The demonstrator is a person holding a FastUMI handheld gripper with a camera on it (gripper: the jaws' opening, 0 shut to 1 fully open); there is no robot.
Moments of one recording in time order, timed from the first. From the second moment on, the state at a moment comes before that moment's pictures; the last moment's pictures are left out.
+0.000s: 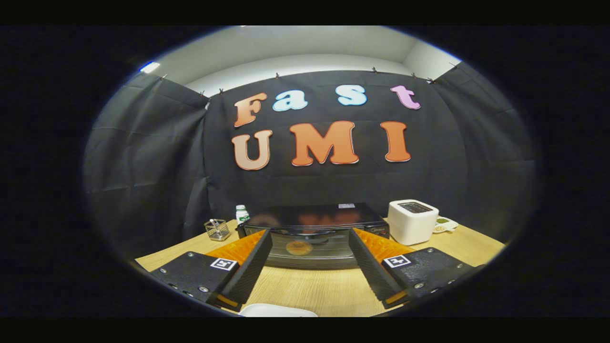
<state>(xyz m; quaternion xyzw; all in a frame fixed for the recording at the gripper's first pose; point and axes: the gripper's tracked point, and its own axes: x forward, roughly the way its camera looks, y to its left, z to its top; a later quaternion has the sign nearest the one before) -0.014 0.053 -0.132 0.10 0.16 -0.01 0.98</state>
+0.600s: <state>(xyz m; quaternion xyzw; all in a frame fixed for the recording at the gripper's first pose) -0.095 -0.009 -0.091 0.08 0.11 -0.04 0.99</state>
